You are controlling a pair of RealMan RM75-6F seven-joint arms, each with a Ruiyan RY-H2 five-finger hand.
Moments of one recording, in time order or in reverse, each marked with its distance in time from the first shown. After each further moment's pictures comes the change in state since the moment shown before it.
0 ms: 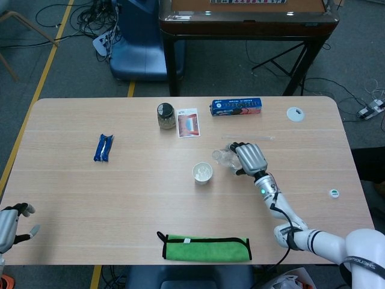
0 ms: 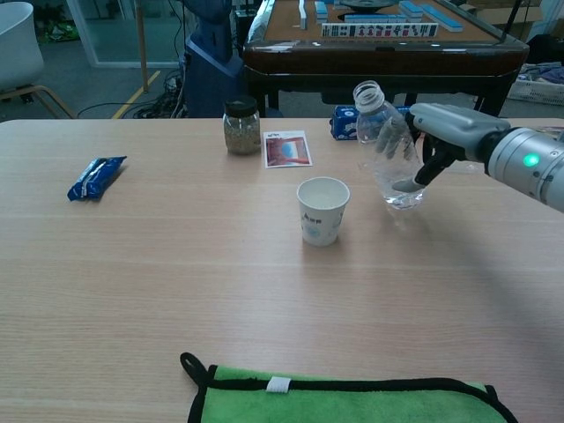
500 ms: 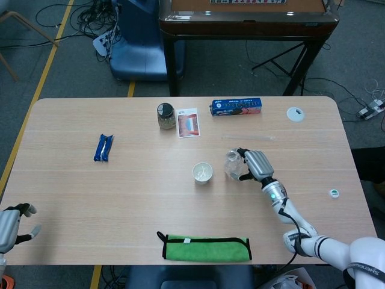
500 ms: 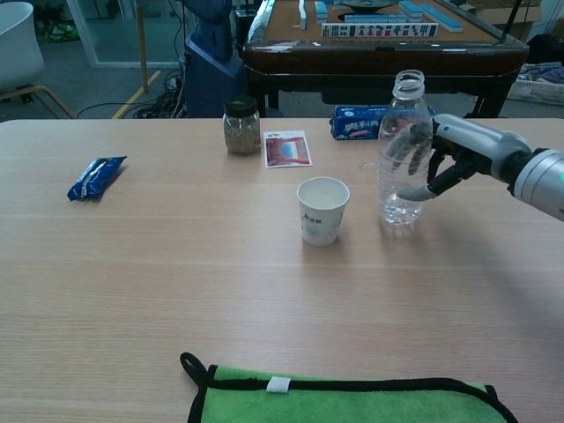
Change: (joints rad) left arm -0.001 -0.006 0.003 0.007 0.008 0.000 0.004; right arm -0.080 -0.015 -0.021 0.088 -0.166 0.014 0.433
